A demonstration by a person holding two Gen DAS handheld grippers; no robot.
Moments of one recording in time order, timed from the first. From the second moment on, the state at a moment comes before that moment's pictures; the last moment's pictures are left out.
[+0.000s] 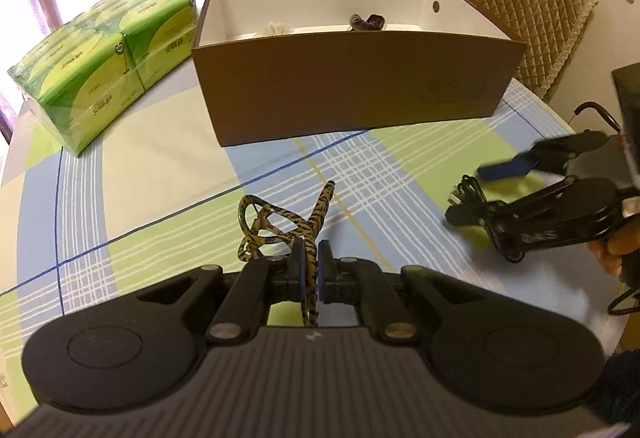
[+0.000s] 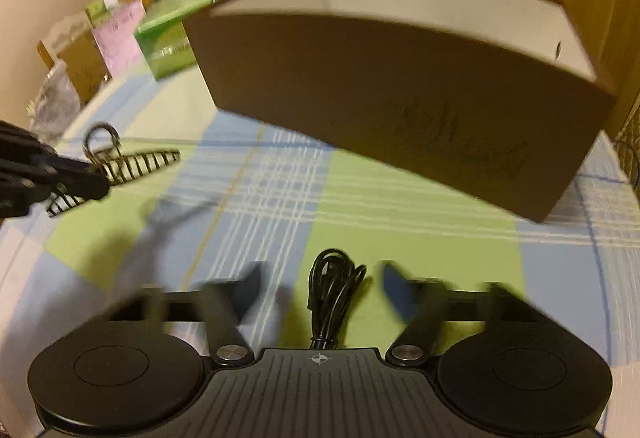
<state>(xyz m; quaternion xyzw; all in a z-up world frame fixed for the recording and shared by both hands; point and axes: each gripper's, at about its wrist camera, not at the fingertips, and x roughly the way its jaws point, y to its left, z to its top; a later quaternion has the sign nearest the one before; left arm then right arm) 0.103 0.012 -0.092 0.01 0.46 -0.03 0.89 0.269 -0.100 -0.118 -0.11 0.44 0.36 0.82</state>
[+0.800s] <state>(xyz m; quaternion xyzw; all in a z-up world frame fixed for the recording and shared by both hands) 0.128 0.009 -0.062 0.03 0.42 -0.05 0.90 0.267 -0.113 -0.054 -0.08 0.37 0.39 0.84</state>
